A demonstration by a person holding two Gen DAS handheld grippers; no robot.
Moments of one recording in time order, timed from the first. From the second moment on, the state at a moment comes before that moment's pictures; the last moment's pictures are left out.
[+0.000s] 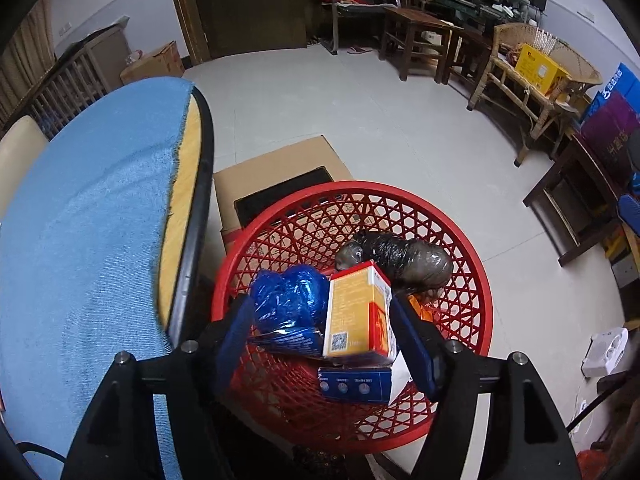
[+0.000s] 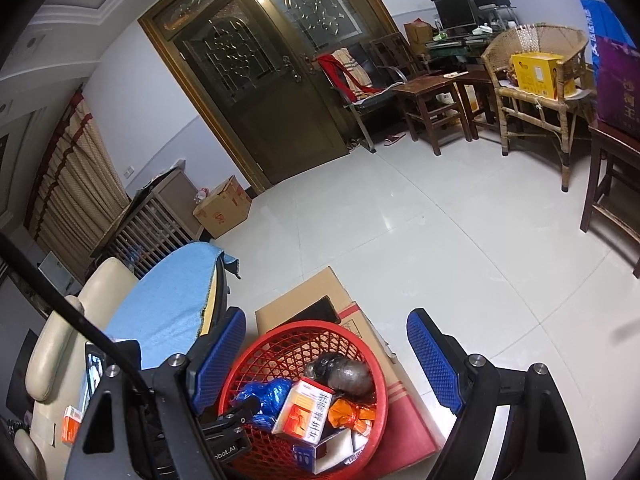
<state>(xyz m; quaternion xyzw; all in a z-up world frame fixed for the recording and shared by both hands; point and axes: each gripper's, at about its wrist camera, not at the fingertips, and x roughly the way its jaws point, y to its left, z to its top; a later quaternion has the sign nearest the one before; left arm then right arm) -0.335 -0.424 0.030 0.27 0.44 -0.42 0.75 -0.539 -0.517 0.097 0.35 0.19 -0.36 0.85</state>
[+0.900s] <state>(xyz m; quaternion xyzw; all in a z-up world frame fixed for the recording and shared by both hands) -0.290 -0.226 0.106 0.13 0.37 -0.34 0.85 -0.478 -0.379 0.083 0.21 0.31 -0.32 0.87</state>
